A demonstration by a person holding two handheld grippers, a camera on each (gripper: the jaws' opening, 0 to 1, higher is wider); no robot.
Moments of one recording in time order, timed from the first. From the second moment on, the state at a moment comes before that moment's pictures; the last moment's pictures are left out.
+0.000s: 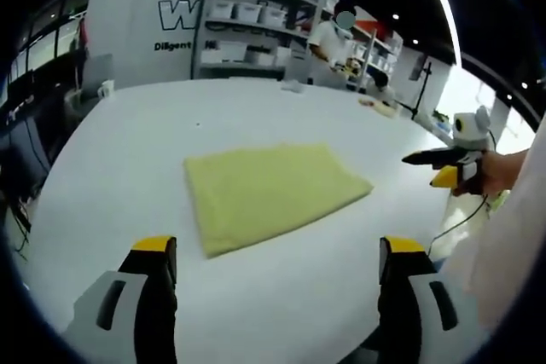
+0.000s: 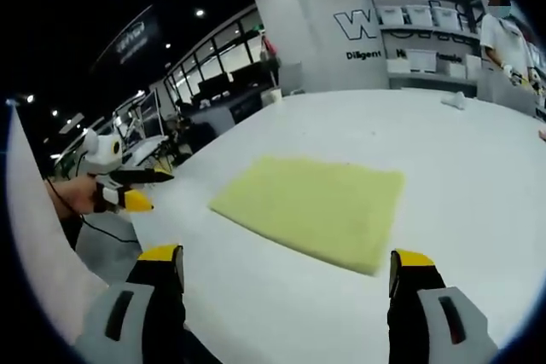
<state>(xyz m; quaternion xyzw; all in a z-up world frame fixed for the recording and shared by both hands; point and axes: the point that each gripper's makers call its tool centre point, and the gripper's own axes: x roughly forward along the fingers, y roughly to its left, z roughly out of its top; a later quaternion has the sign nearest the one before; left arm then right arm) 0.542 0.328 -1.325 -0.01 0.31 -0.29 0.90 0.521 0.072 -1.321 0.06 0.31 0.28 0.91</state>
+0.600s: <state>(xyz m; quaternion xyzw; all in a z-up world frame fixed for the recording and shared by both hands) 0.538 0.325 -1.325 -0.01 0.32 -0.29 0.90 0.518 0.070 -1.322 0.06 0.31 0.27 0.91</state>
